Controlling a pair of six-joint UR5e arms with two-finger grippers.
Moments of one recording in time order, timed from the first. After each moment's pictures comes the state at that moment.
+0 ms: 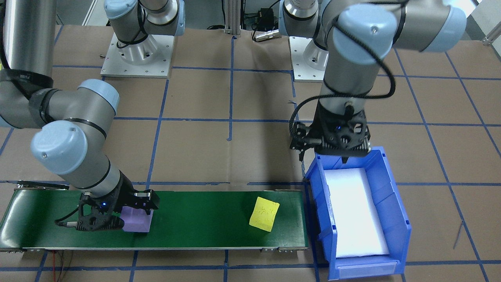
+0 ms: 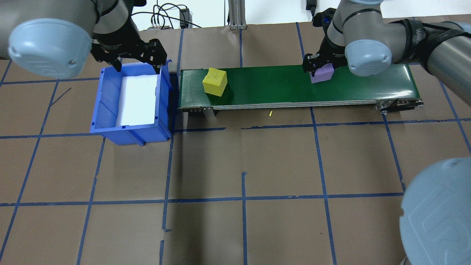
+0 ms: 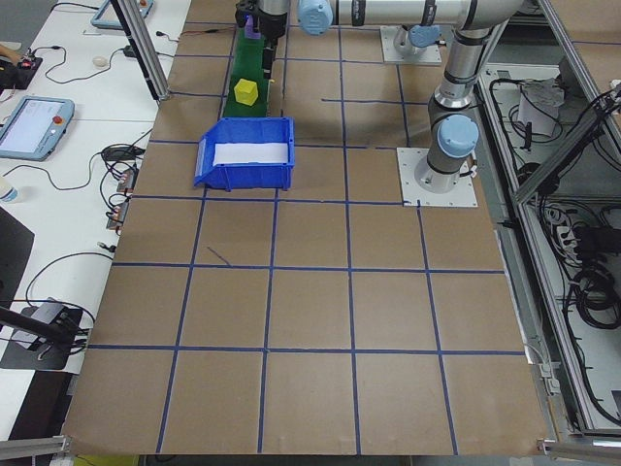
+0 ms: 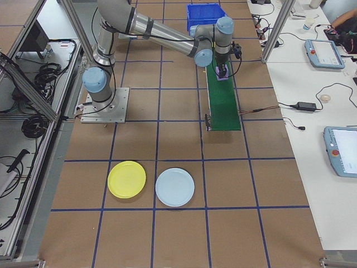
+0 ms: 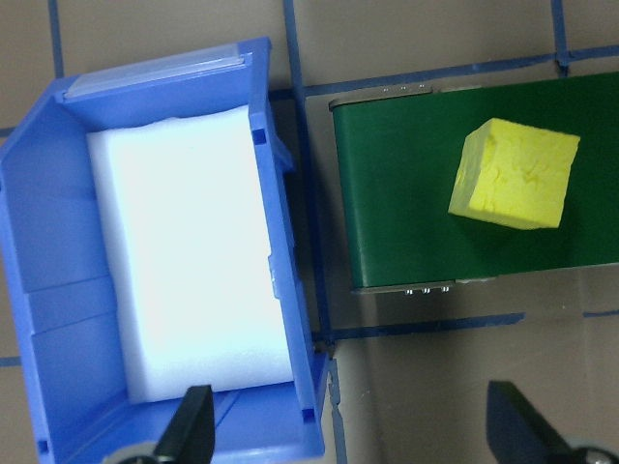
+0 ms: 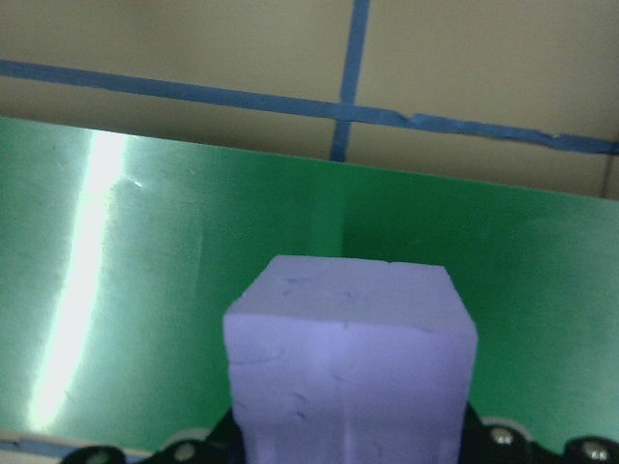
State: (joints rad) left arm -1.61 -1.64 -1.53 -1.43 1.66 0.02; right arm 1.52 -1.18 1.58 -2.09 -1.57 -0.23
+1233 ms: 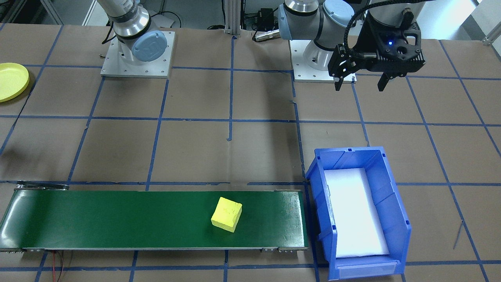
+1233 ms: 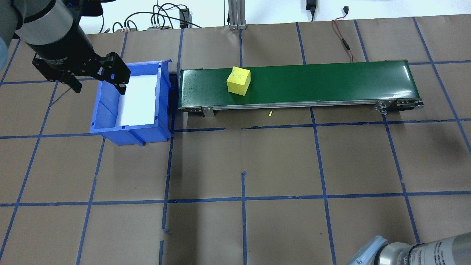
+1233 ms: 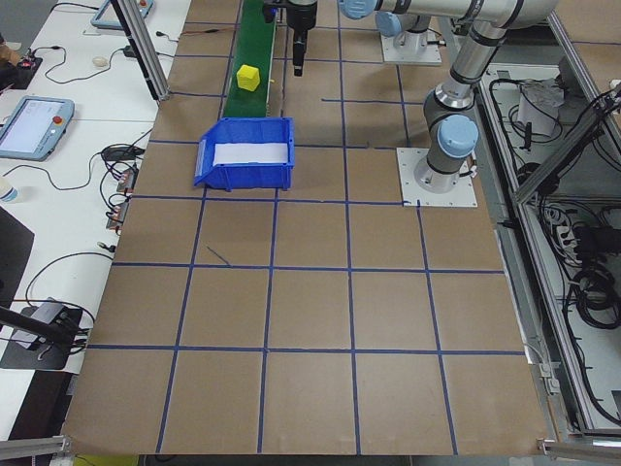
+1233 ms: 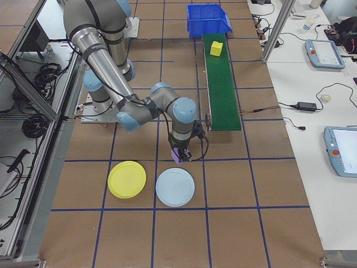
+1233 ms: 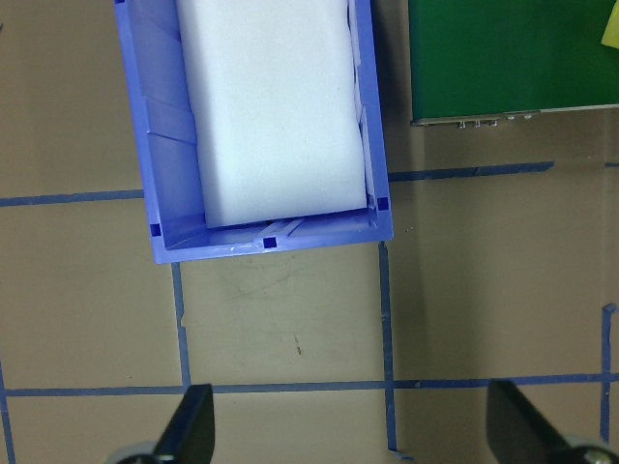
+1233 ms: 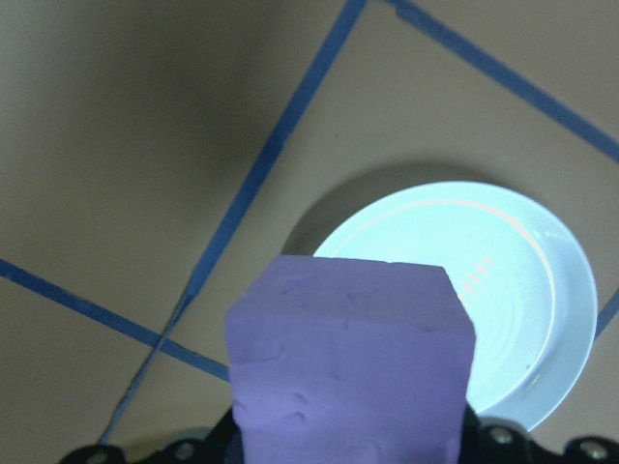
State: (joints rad) left arm -1.53 -1.50 -1.56 -1.61 1.64 0.08; right arm 0.58 -1.28 1.79 -2.12 -1.68 -1.52
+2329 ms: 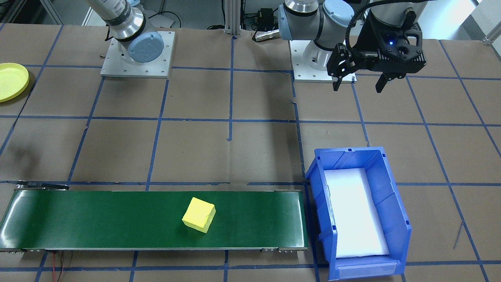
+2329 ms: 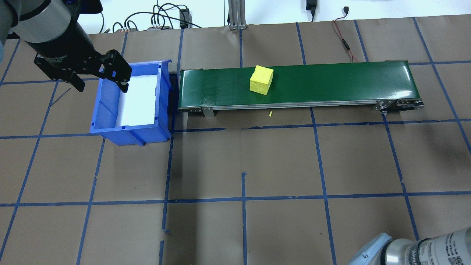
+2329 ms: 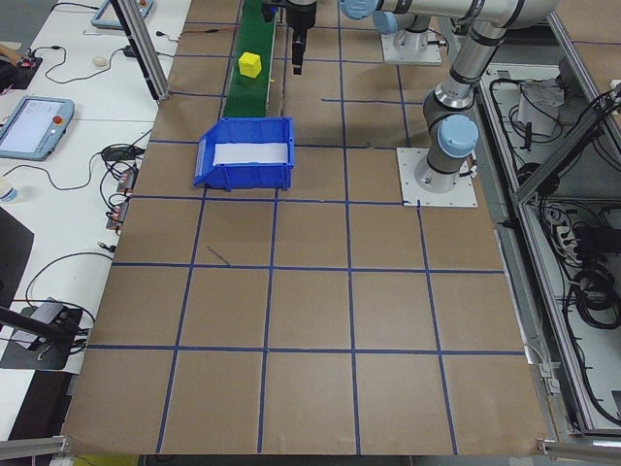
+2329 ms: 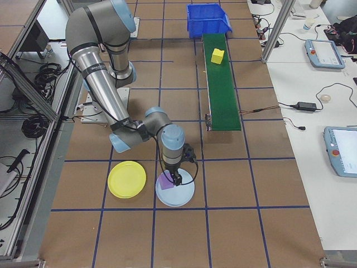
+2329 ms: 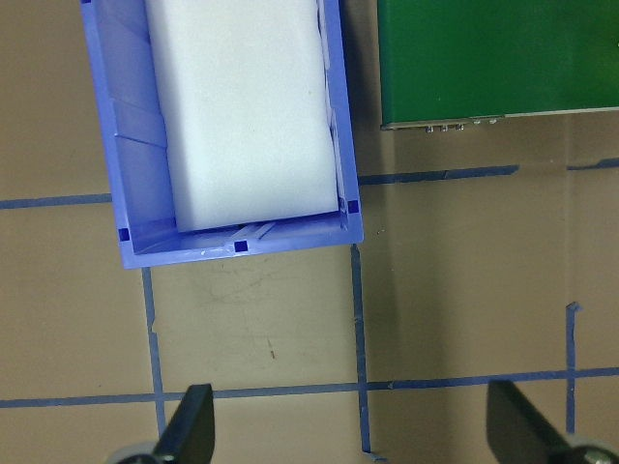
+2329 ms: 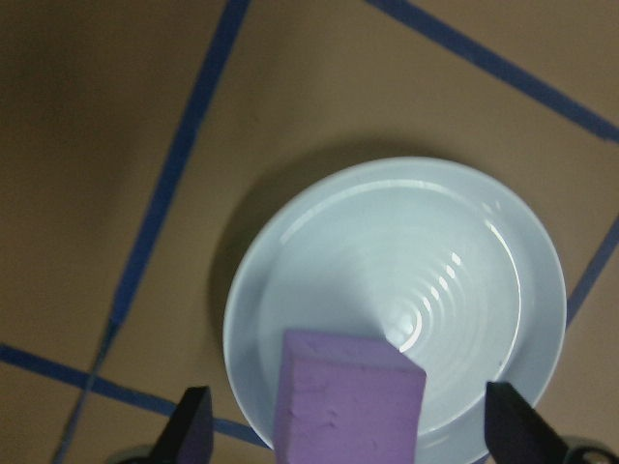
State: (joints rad) left arm -1.53 -1.51 -1.55 -1.61 1.61 0.10; right arm 0.62 -1.27 1.80 -2.21 -1.67 -1.38
